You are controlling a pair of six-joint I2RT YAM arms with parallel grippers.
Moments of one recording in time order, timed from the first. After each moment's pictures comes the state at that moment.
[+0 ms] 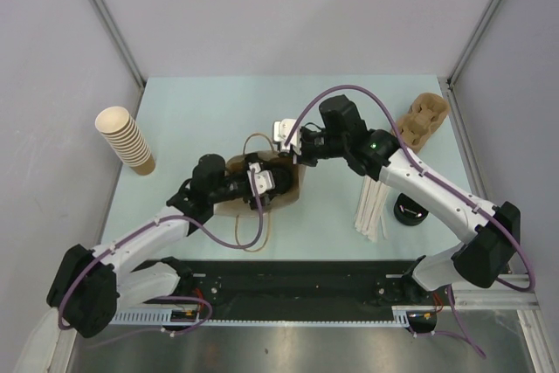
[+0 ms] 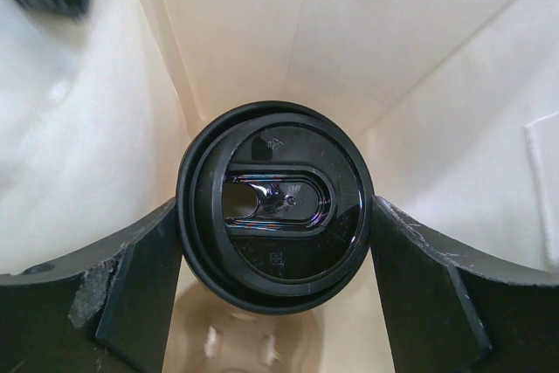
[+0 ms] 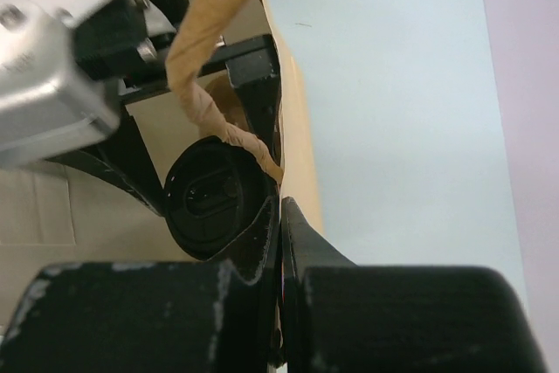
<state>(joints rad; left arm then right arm) -0.57 1.09 0.54 0.22 0.54 0.61 0.77 1.43 1.38 -0.44 -0.53 -0.71</state>
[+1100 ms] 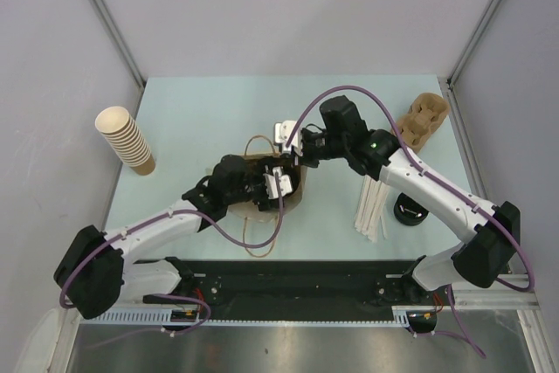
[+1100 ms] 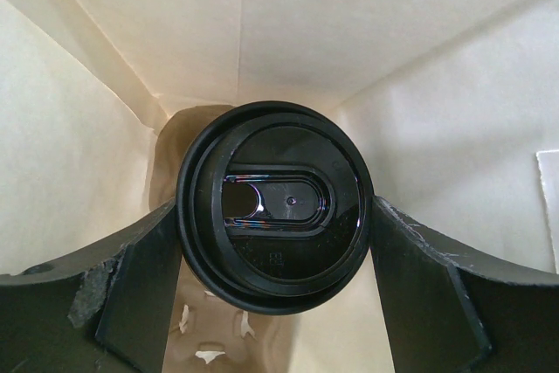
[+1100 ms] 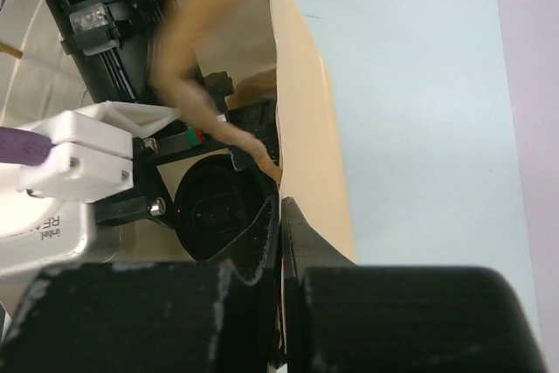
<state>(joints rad) -0.71 1.17 0.61 0.12 0.35 0.68 0.76 1.43 1.38 -0.46 -0.55 -0.73</state>
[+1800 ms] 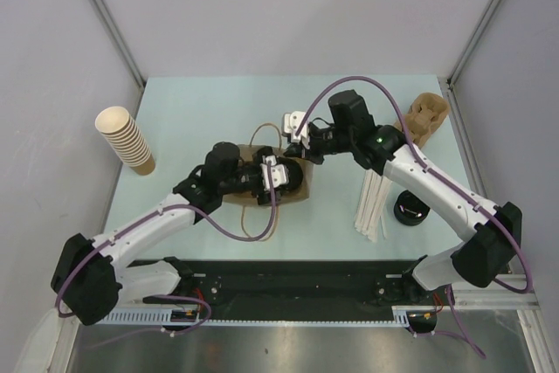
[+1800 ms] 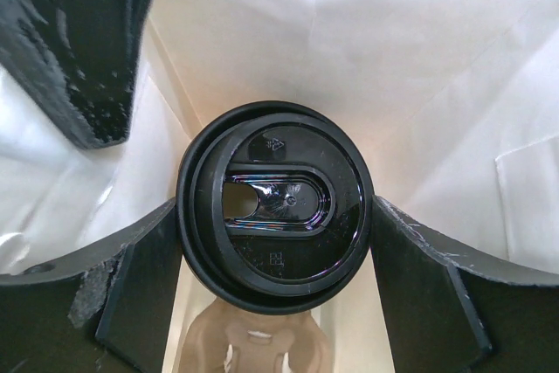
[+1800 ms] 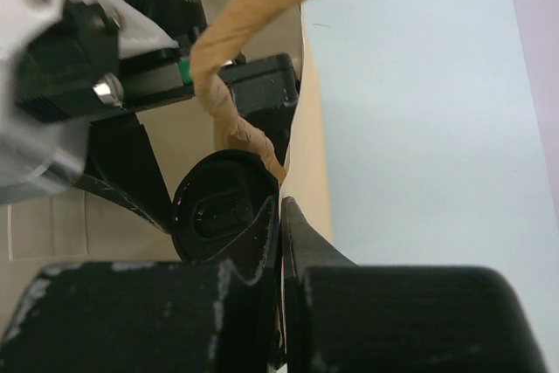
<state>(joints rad) -0.65 1.14 0.73 0.01 0.51 0.65 0.70 1.43 1.38 -0.46 -0.66 -0.68</state>
